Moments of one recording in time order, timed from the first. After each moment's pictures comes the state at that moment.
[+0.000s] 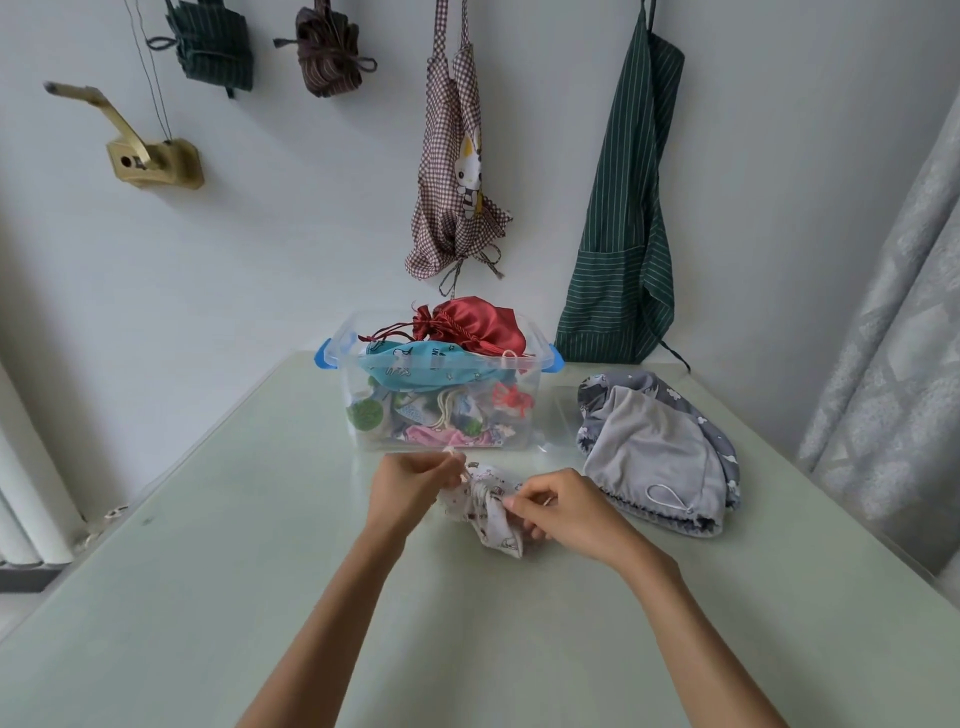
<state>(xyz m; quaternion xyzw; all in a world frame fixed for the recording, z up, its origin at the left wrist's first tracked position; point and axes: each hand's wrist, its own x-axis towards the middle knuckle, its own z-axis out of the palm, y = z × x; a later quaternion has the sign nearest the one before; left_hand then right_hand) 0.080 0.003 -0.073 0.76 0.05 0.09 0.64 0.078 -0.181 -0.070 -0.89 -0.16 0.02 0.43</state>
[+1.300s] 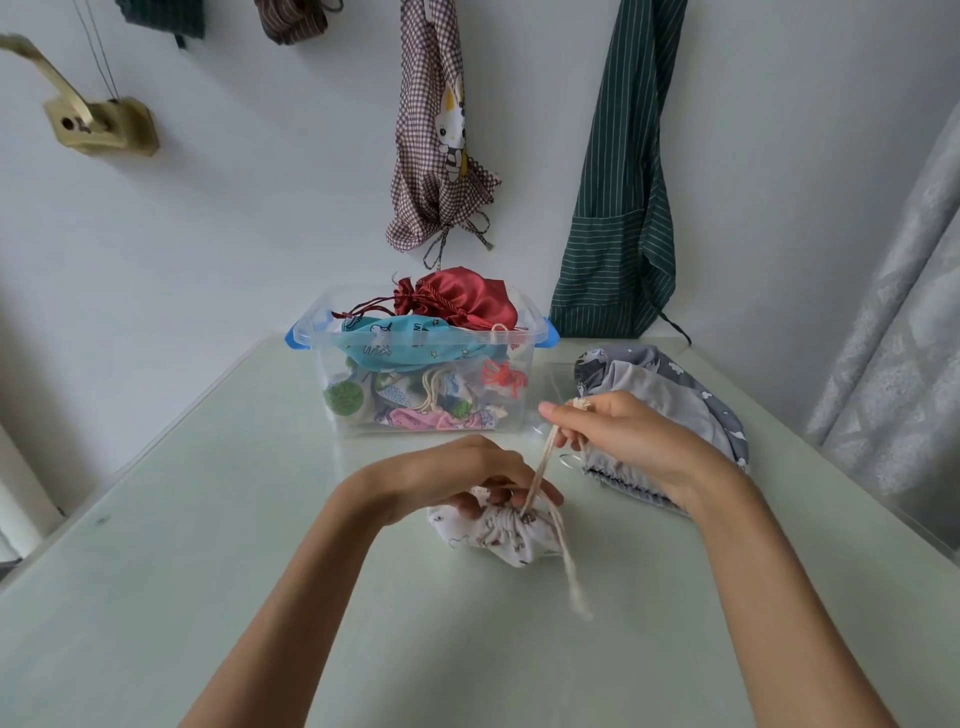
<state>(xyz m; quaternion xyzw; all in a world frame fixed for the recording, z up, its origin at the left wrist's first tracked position) 0.070 -0.028 -0.016 0.83 -0.20 -0.25 0.45 0.076 -0.209 -0.003 -0.87 -0.07 0.08 0.48</state>
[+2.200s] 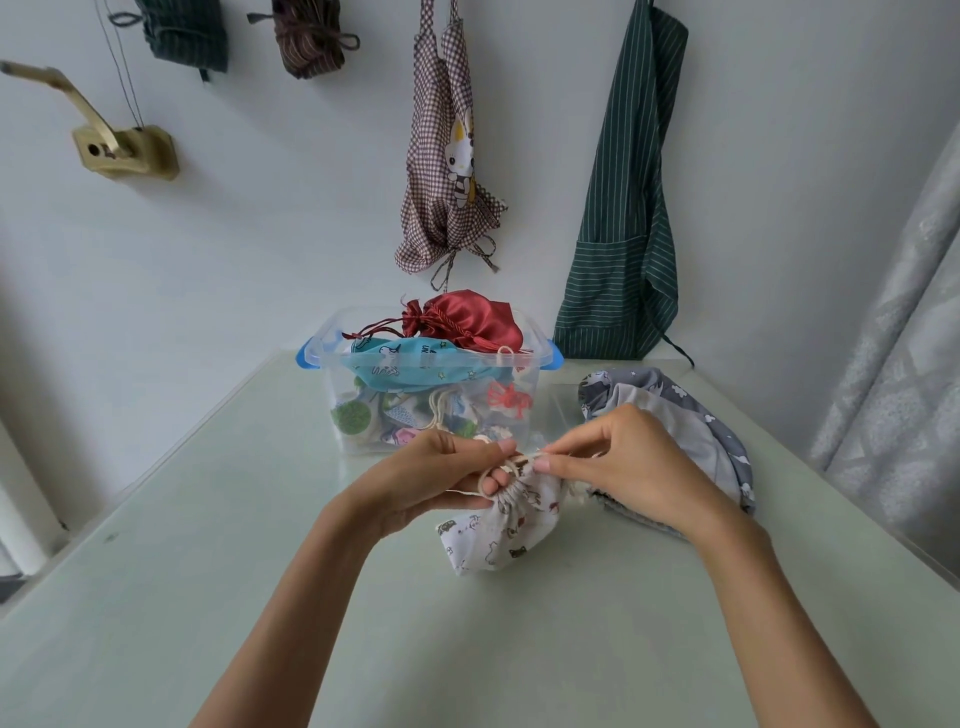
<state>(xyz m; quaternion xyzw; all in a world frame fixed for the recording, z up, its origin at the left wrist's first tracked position) 0.078 -0.007 -0.020 0.72 -0.11 -0.21 0.66 0.069 -0.208 -0.006 -0.90 -0.17 -0.06 0.40</state>
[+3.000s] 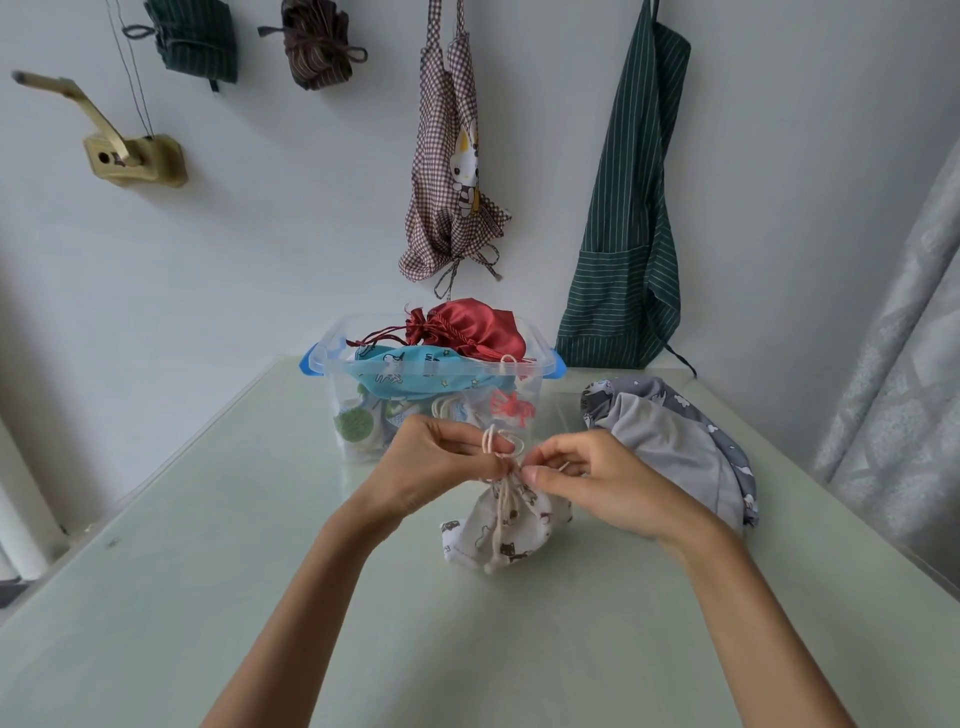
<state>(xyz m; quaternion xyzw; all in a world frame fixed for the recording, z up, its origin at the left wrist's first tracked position) 0.076 -0.007 -0.018 0.74 -0.13 0.00 0.66 0.074 -0.195 -0.011 -0.88 -0.18 0.04 0.44</state>
